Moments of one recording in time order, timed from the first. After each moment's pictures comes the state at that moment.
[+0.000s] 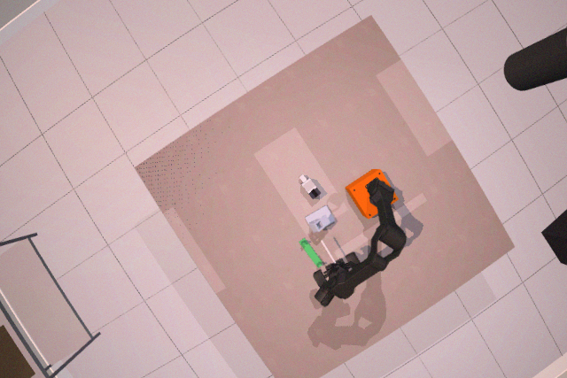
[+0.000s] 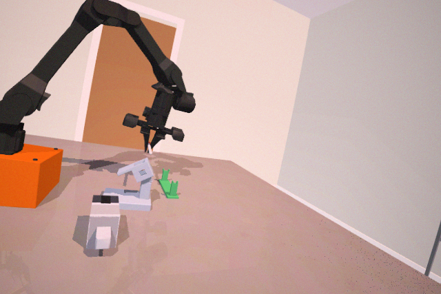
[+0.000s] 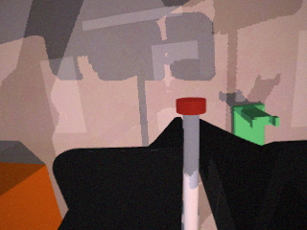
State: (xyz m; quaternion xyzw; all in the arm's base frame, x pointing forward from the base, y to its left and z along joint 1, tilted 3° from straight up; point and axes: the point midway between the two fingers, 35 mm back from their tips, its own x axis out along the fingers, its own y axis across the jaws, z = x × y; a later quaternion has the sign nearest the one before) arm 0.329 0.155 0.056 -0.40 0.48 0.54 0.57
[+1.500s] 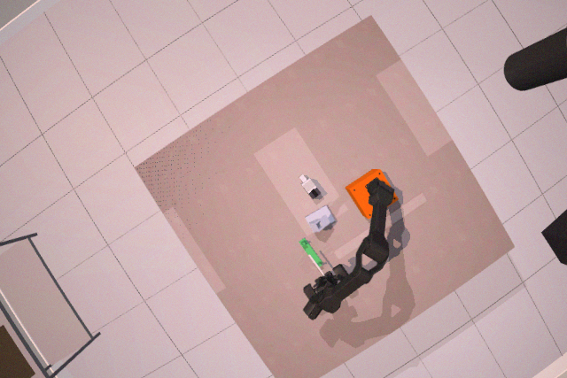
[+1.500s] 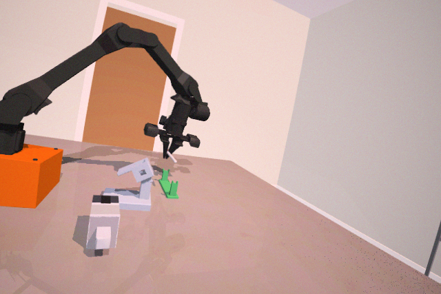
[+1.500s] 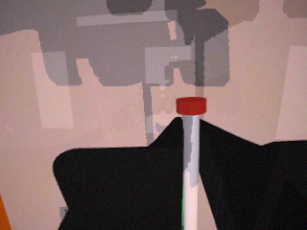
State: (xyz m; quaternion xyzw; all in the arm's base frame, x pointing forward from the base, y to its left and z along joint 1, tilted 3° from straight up) arm 0.398 0.179 0.044 -0.42 0.45 0.56 0.55
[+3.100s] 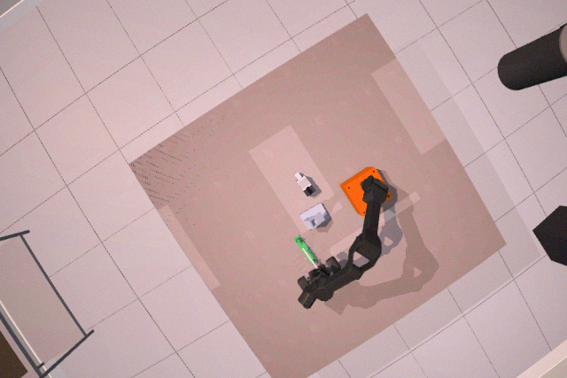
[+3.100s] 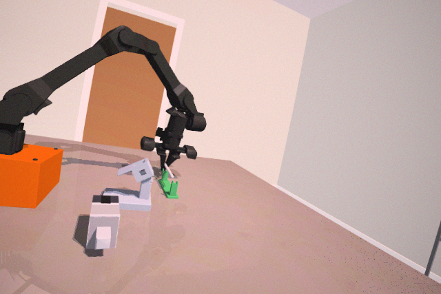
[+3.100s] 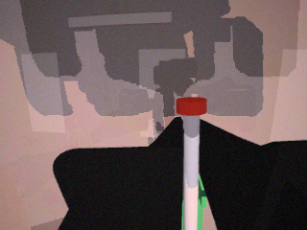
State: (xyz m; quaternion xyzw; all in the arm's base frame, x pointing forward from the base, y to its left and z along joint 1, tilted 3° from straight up) arm 0.399 0.181 0.001 -0.43 0.44 0.55 0.56
